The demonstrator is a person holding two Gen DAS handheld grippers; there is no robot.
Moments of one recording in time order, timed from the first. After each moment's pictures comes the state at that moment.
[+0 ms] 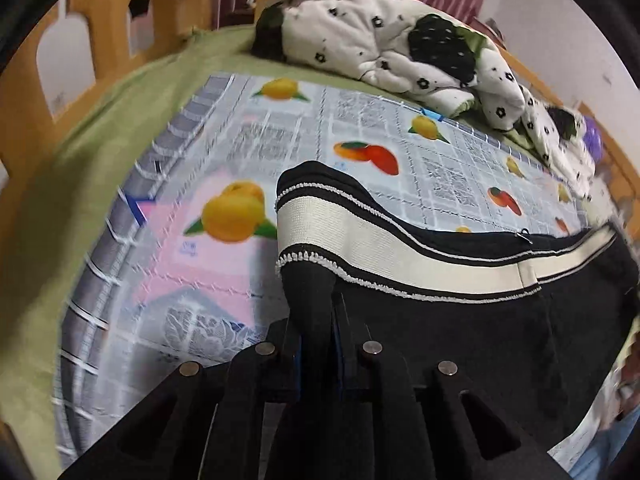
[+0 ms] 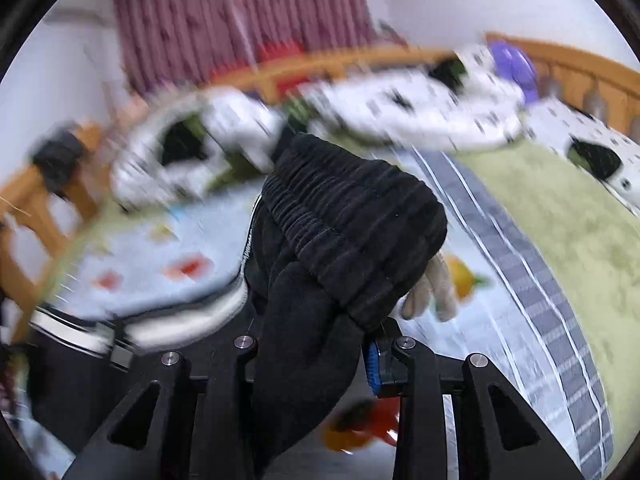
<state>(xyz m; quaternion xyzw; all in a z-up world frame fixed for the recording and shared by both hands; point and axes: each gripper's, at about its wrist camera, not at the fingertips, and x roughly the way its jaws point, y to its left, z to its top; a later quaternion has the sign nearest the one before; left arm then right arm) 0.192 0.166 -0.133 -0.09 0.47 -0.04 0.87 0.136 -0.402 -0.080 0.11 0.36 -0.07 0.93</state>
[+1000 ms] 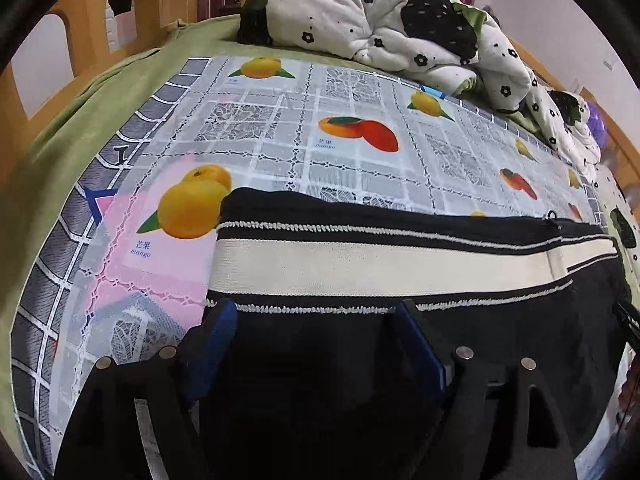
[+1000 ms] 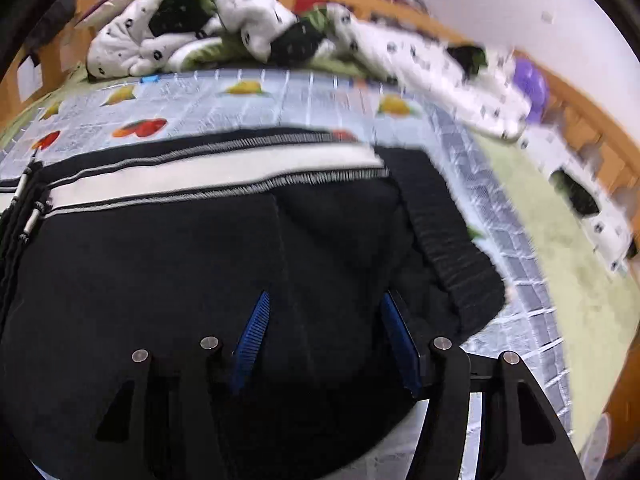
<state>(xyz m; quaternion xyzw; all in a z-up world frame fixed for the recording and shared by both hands) 0.206 0.135 -0.164 -0.07 0.48 -0.04 0.87 0.121 -0.346 -0.134 -0.06 0.43 -0.10 0.90</state>
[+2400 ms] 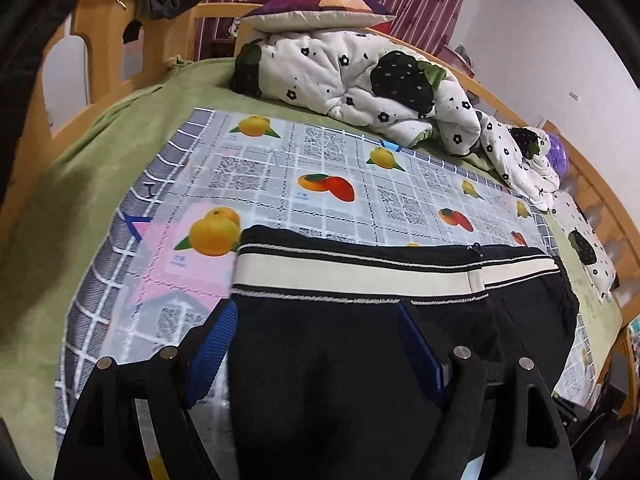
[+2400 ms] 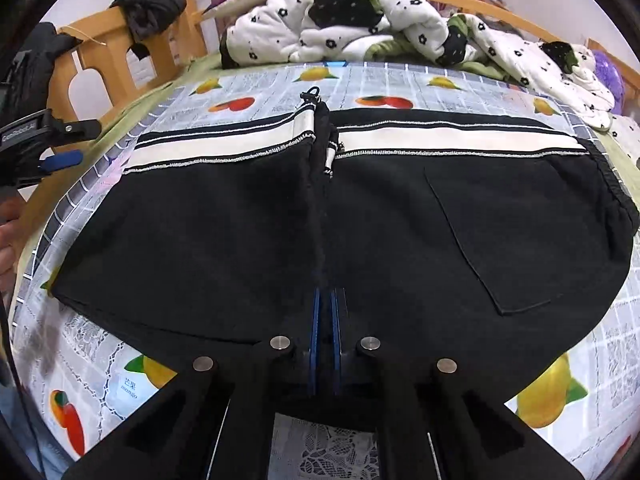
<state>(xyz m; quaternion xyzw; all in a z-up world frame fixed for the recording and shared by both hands) 0.140 0.160 -0.091 -0.10 0.41 -0.08 0.90 0.039 -0.124 -0.137 0.02 0.44 0.06 0.89</state>
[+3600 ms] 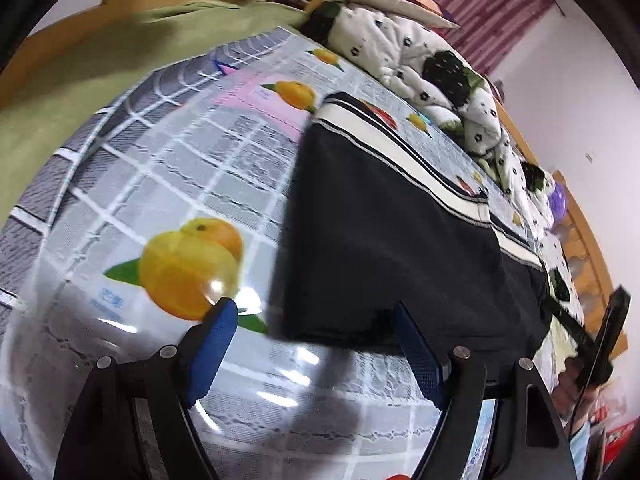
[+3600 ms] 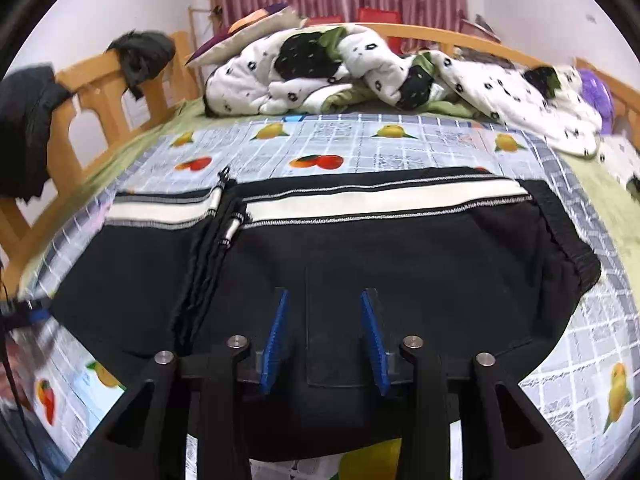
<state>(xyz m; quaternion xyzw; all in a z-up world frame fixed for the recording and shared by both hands) 0.022 0.196 -0.180 -0.25 0.44 -0.07 0.86 0.064 -0.243 -0.106 0.04 0.38 0.07 0.92</state>
